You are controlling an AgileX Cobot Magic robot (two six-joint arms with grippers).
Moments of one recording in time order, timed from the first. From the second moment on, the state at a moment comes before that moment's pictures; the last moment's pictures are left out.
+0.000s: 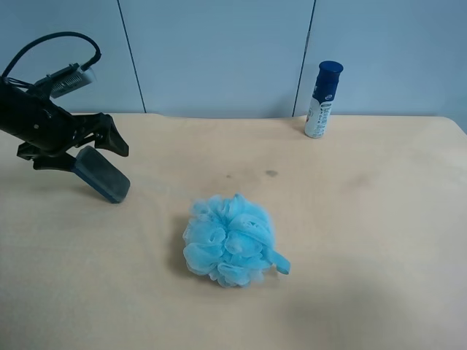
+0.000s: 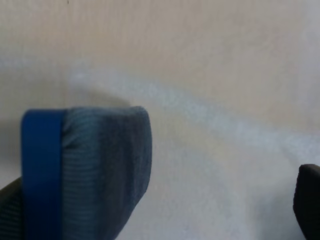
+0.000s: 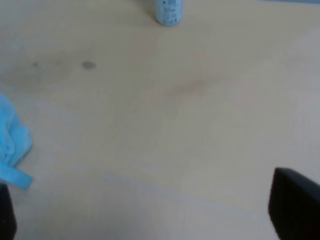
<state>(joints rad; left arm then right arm) -0.01 1.68 -0.95 -0.66 0.50 0.45 0.25 0.00 -0.50 -0.01 1.07 0.01</state>
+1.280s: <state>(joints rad) -0.01 0.79 -0.95 -0.12 1.13 0.12 0.25 0.00 -0.50 -0.01 1.07 0.01</state>
